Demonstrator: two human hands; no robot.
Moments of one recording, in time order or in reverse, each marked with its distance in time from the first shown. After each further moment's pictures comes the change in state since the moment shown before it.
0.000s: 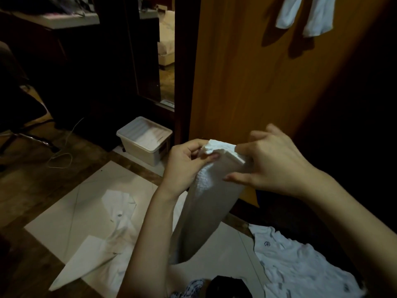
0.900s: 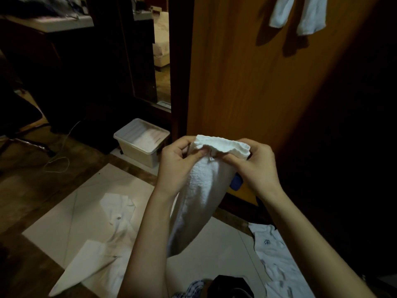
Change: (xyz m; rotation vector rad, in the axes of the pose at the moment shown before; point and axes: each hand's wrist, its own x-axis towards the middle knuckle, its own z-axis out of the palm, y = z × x) left_hand 0.002 -0.003 -0.003 0.042 0.112 -0.001; right_hand 0.002 -0.025 0.056 1.010 0.425 0.724
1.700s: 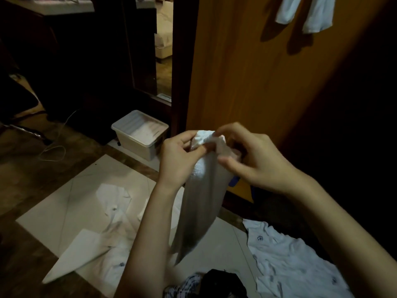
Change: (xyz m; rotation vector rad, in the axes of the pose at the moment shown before) left_hand -0.003 0.003 0.003 0.025 0.022 0.024; right_hand 0.009 -0.031 -0.027 -0.361 -0.478 -0.540
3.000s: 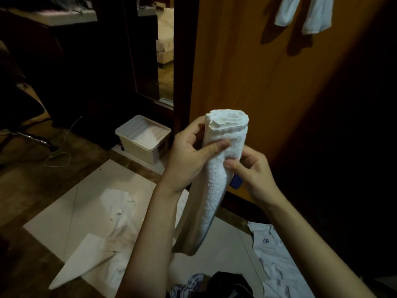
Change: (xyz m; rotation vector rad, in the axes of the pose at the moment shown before) left_hand 0.000 0.035 0.005 -0.217 -0.247 0.124; right_hand -0.017 0.016 0.051 0.930 0.281 0.165
